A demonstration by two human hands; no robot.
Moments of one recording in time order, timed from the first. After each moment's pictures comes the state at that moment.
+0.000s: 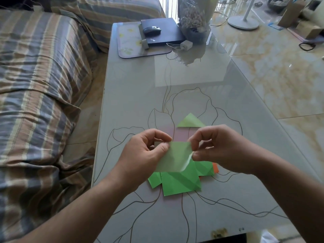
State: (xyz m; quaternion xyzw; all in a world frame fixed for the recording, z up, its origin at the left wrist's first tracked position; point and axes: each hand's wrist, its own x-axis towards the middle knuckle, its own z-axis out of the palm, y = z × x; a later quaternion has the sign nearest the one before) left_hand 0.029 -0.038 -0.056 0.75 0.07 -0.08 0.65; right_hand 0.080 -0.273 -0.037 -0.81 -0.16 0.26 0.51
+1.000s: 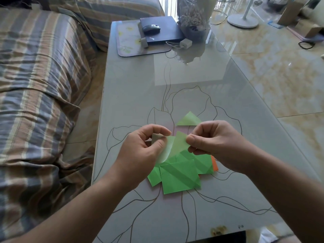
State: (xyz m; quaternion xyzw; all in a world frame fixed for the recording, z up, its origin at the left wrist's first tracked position) left_hand 0.026 -0.039 -0.050 0.75 0.06 -0.05 0.66; right_hand 0.079 -0.263 -0.042 -0.72 -0.08 0.25 0.64
